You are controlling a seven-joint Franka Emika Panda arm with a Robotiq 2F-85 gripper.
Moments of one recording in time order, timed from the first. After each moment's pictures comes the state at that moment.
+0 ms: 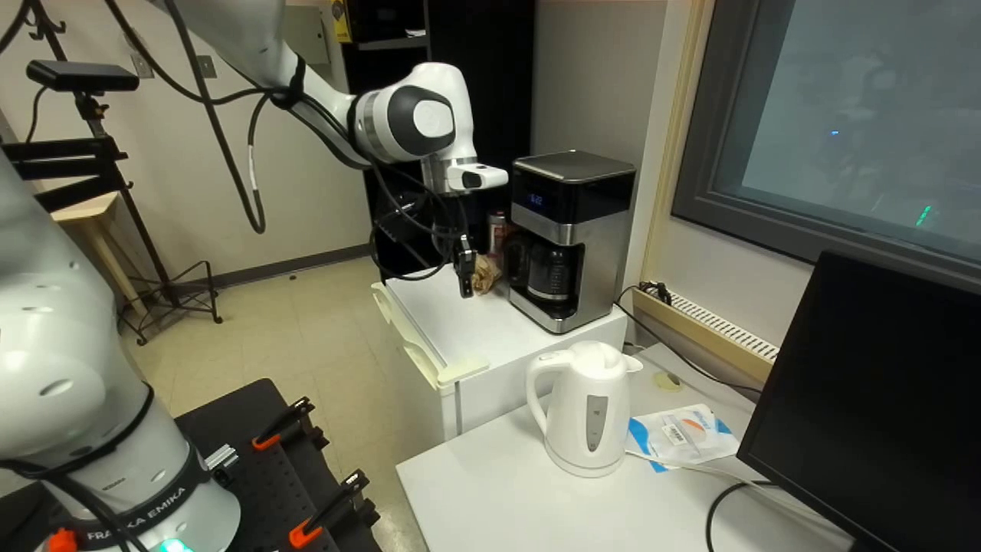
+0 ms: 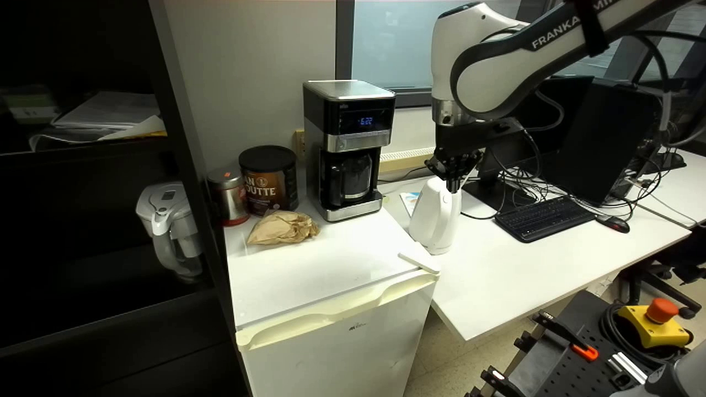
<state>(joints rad) -0.05 -0.05 0.08 -2.31 -0.31 2.16 0.69</state>
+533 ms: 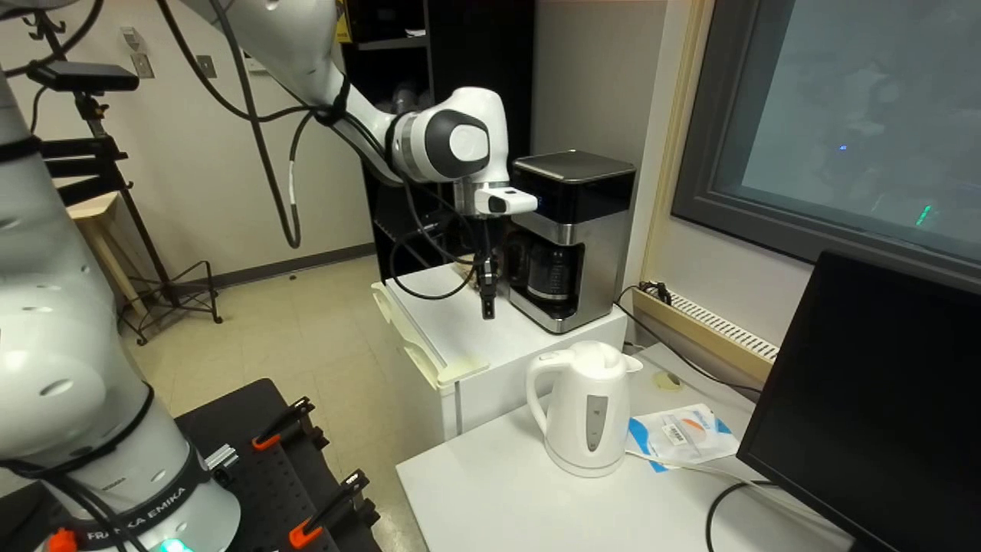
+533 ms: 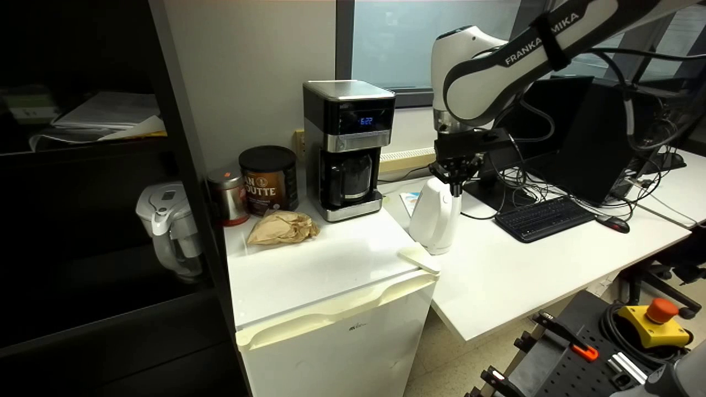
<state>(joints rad) -0.05 0.07 0.00 -2.24 -0.30 2.17 0.81</state>
